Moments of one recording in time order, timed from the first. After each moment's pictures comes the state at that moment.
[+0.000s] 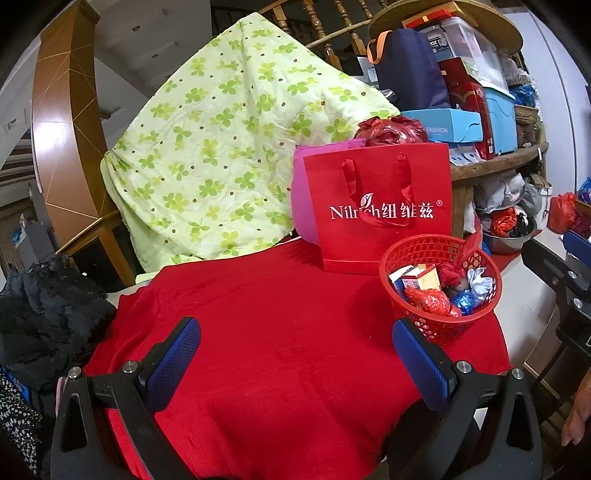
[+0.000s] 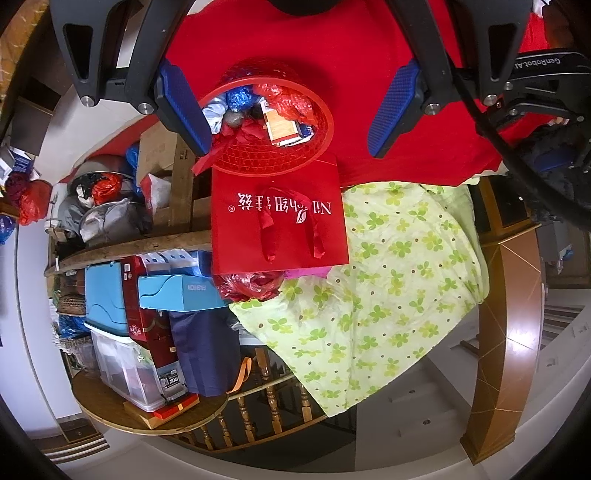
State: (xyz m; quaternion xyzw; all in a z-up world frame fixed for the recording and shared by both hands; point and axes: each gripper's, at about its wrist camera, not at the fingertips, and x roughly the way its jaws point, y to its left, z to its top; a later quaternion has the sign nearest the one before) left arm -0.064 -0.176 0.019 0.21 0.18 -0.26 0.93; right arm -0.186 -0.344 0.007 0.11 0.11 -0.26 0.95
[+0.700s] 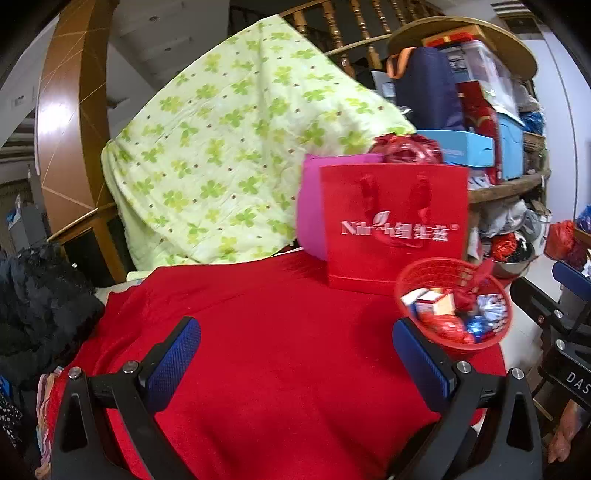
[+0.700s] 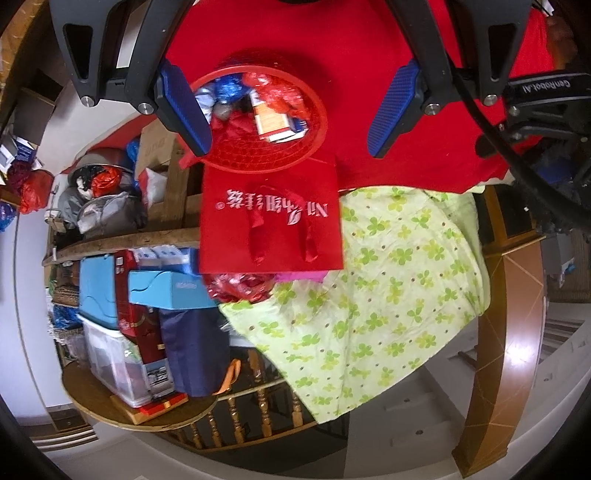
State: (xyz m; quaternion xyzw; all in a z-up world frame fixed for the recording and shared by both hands) left arm -0.008 -0.153 0.024 0.16 0.18 -0.26 0.94; right arm -0.139 -0.332 0.010 0.09 0.13 -0.25 0.96
